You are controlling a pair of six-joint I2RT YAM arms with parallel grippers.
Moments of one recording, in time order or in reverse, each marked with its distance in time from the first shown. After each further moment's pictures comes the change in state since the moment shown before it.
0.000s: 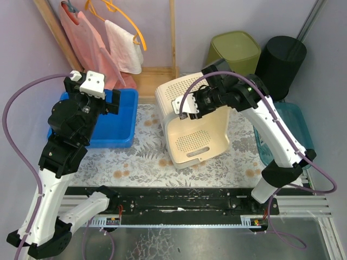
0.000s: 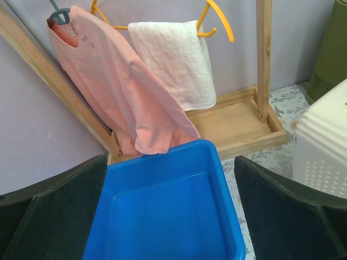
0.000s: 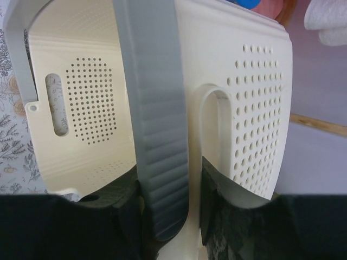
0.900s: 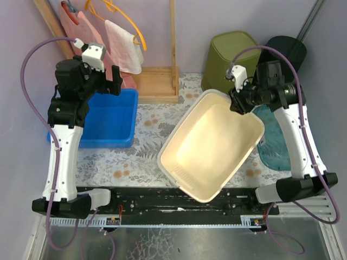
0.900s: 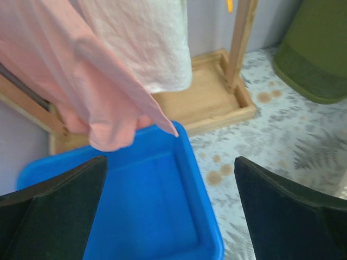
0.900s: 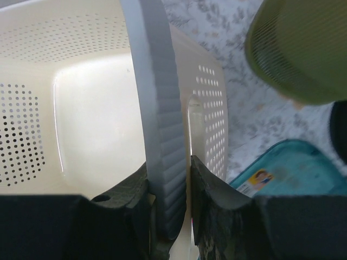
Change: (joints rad) left arm 0.312 0.348 0.254 -0.159 0.420 -0.114; right arm -0.523 -0.195 -0.360 0.172 -0.128 0.686
